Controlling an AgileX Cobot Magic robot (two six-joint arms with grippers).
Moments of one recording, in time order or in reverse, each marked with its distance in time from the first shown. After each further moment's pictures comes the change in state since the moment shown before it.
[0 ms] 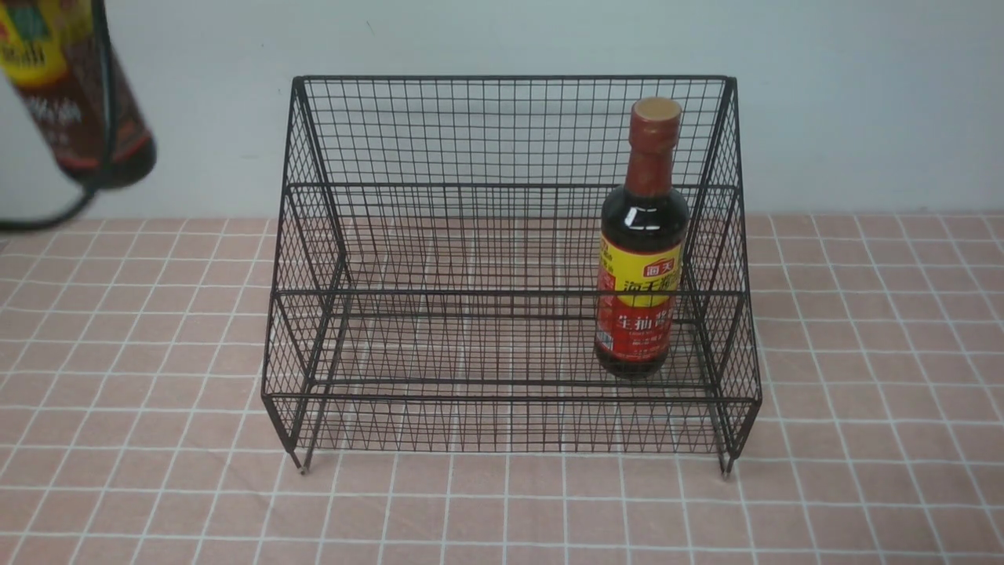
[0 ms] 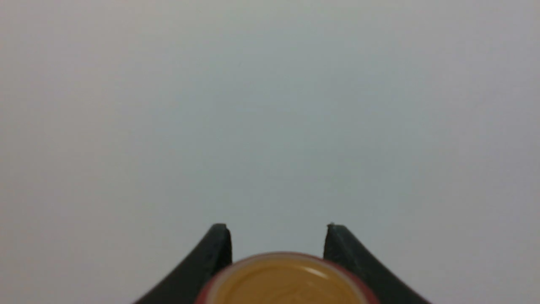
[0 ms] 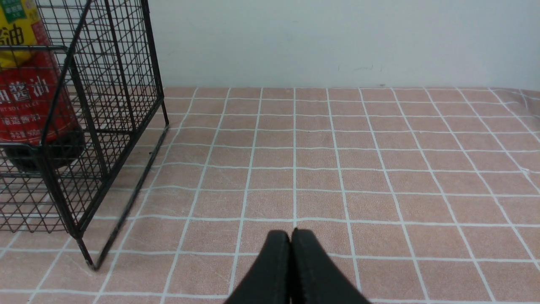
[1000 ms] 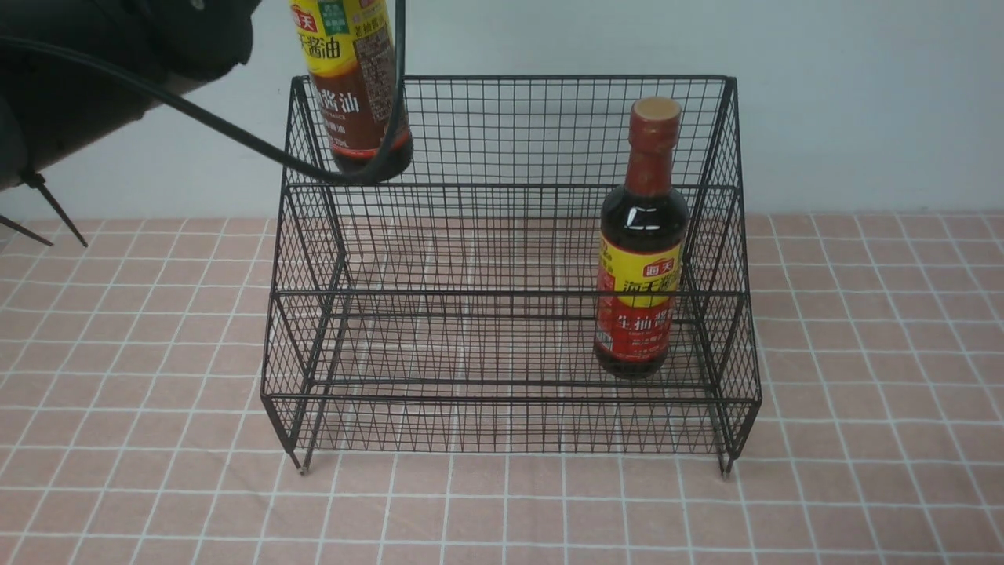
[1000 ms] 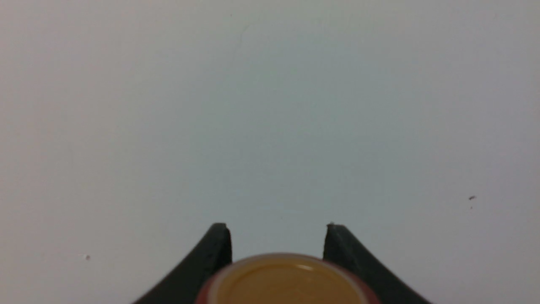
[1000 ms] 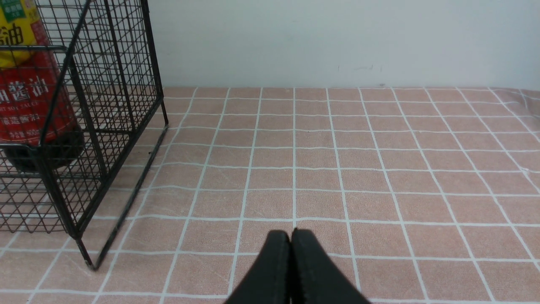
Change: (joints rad) right arm 0.000 0.000 0.000 0.000 0.000 0.000; left arm -0.268 0.363 -0.187 0.181 -0.163 -0.251
